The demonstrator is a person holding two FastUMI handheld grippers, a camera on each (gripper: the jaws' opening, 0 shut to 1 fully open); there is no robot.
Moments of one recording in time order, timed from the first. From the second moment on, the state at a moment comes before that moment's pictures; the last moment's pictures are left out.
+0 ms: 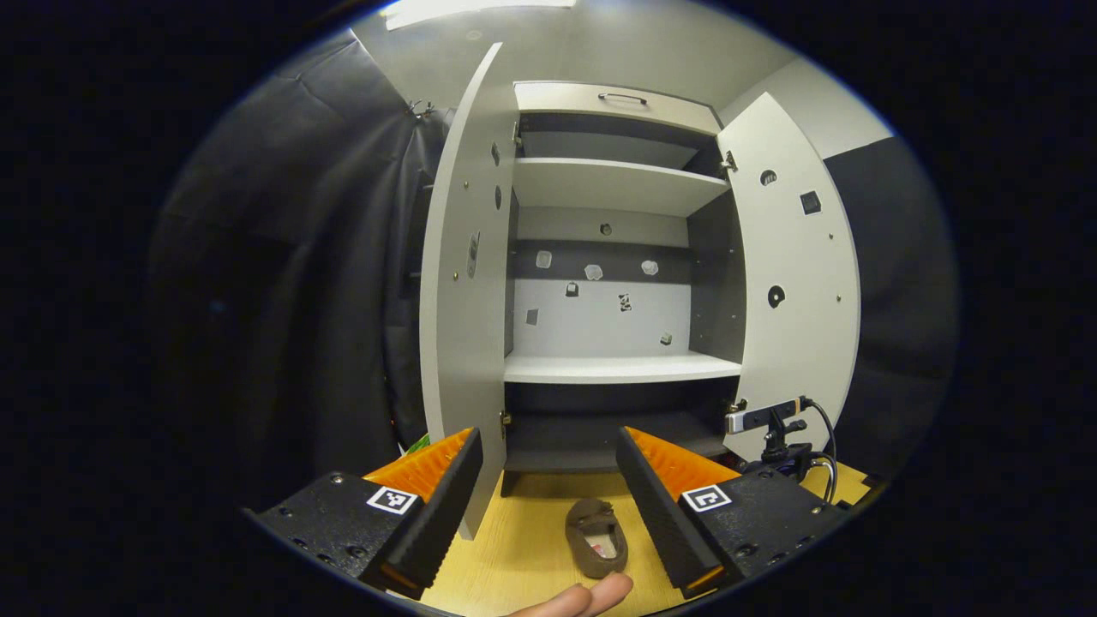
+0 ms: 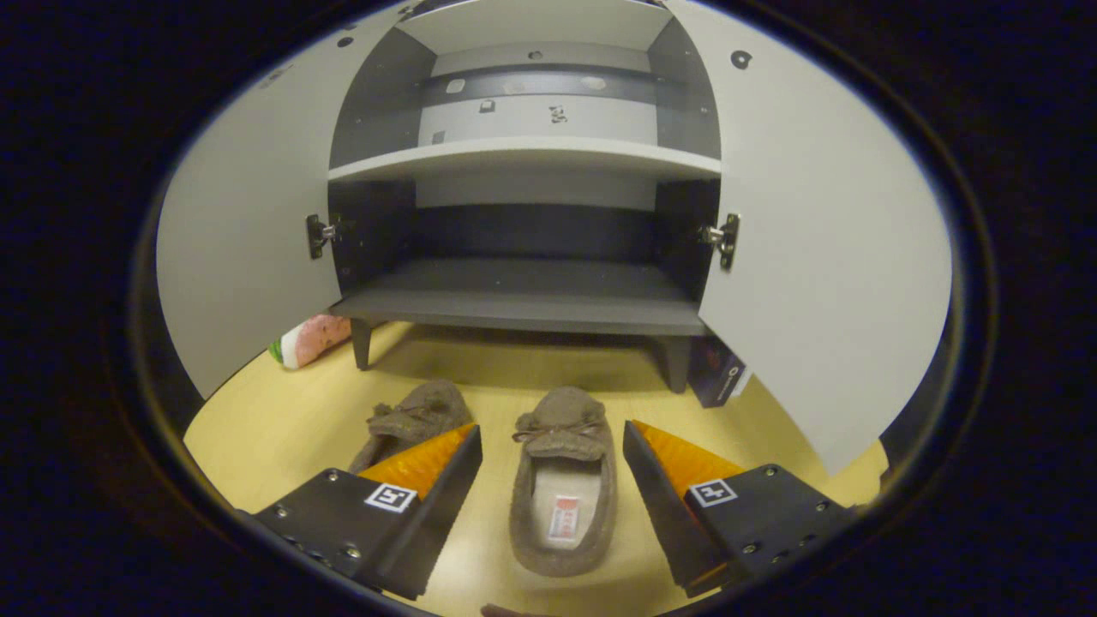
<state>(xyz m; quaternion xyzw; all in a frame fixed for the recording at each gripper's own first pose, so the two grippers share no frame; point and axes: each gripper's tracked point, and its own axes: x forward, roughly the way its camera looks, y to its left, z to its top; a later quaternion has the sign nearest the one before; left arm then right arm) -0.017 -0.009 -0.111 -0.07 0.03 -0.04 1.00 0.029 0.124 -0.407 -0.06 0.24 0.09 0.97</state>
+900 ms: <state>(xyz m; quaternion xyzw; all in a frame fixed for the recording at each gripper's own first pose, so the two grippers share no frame) 0.055 -0.017 -0.086 -0.04 0.00 -0.04 1.00 0.081 0.143 -0.484 0.00 0.30 0.10 0.95</state>
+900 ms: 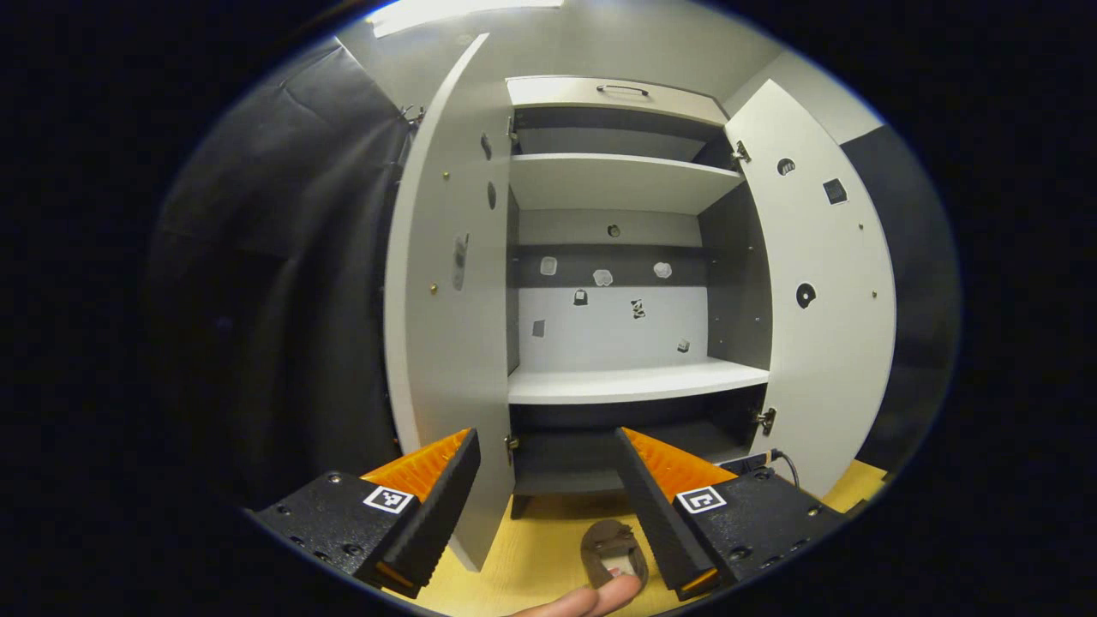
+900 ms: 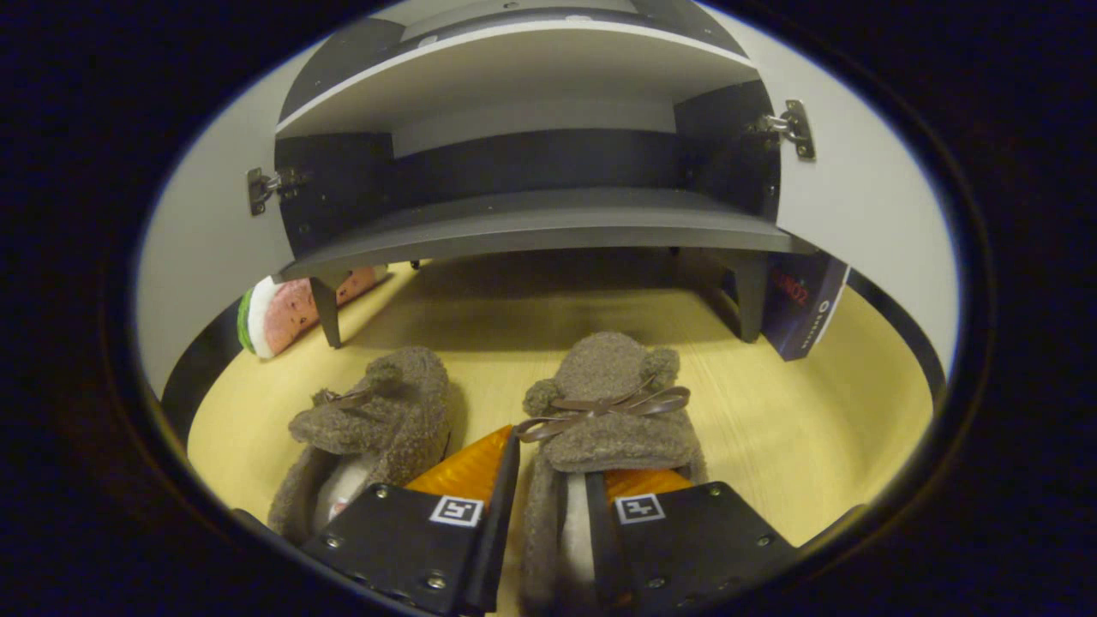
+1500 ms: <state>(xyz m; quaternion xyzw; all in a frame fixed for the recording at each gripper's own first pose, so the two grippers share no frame) 0.124 -0.037 -0.124 -0.04 0.03 -0.09 0.99 0.081 0.138 -0.298 -0.02 0.10 0.17 0.98</state>
